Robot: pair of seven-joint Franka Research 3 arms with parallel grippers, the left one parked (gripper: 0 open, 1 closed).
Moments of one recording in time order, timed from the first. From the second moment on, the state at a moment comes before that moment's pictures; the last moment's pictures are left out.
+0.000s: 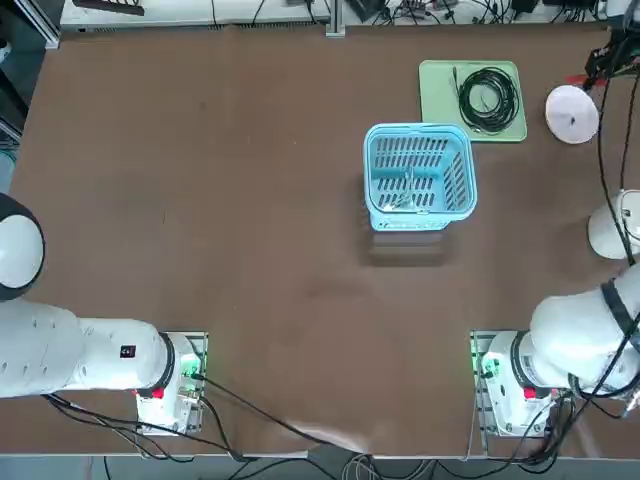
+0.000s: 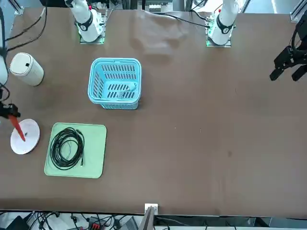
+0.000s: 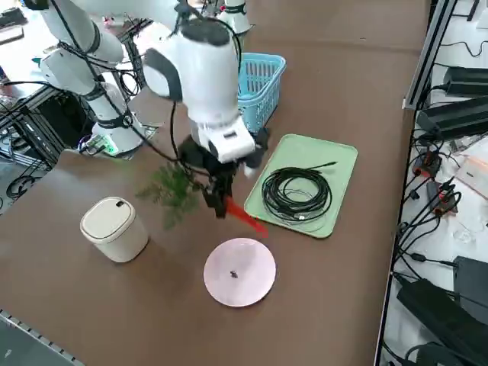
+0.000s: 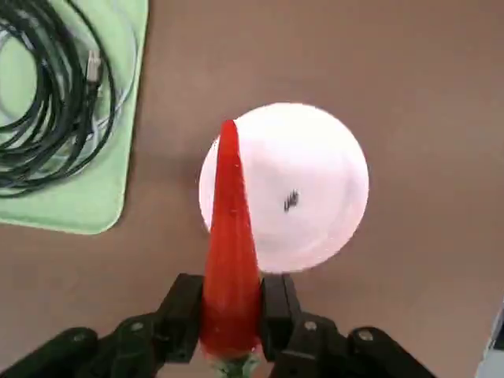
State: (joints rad) arm -0.40 0.49 0.02 -1.57 -0.17 2.07 -0.47
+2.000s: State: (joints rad) arm -0.46 0.69 0.04 -1.47 -0.10 2.27 -0.67
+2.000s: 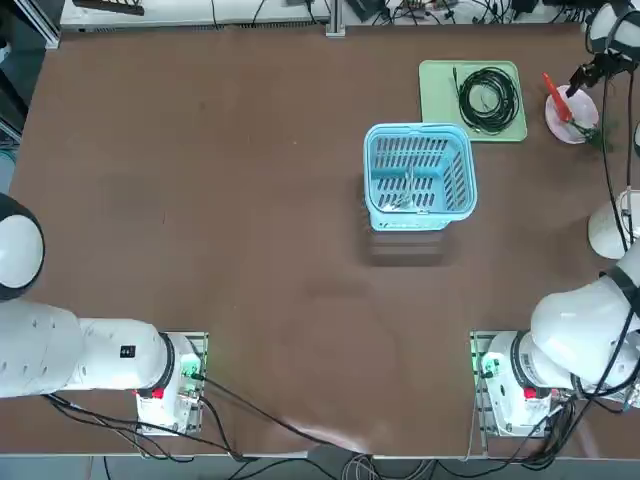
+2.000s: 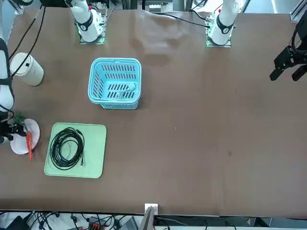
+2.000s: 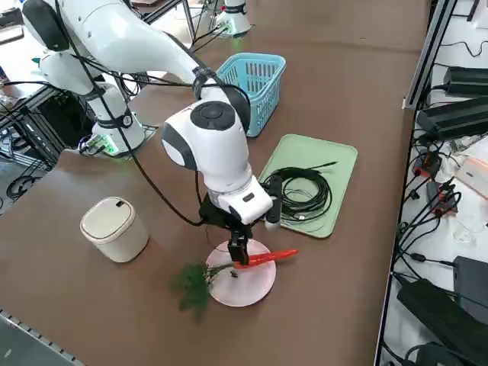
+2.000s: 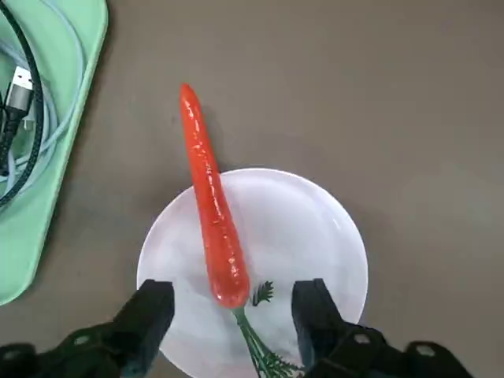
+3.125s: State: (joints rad) arm -0.25 0.39 0.06 -1.41 -0.06 1.72 -0.34
